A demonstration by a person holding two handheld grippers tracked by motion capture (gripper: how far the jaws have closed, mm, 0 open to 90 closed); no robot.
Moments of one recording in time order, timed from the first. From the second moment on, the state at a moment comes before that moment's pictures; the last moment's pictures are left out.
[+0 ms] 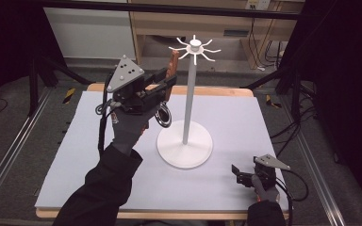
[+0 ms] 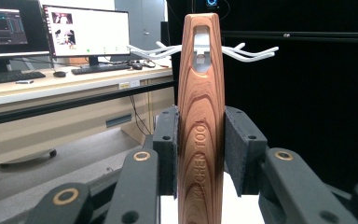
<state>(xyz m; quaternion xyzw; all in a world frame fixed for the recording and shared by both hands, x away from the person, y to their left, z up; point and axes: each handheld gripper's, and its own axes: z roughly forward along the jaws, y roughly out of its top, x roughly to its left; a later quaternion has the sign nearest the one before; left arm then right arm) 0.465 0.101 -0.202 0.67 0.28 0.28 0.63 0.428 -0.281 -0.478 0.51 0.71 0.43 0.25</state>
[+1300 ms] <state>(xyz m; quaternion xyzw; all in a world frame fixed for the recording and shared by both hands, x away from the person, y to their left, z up) 0.482 0.085 -0.212 0.68 0.29 0.28 0.62 0.428 -0.281 -0.478 0.51 0.70 0.43 0.25</state>
